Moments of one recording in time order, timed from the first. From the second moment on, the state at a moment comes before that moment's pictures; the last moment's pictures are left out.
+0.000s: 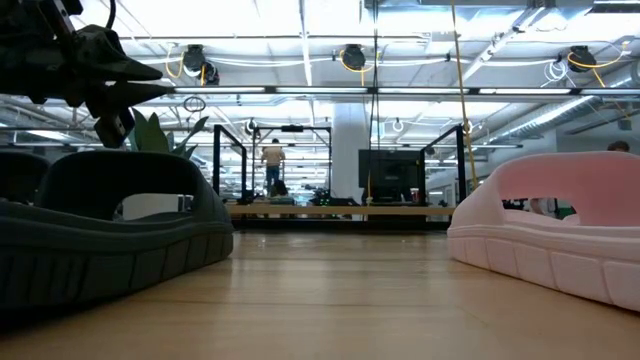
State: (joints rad) left arm -0.11 0.36 0.05 0.26 -0.09 -0.61; right arm 1.09 2.06 1.72 -1.45 0.66 2.30
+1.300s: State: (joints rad) left arm -0.11 0.36 0.05 0.26 -0.11 -0.56; right arm 1.14 2.08 1.67 -1.41 0.61 2.36
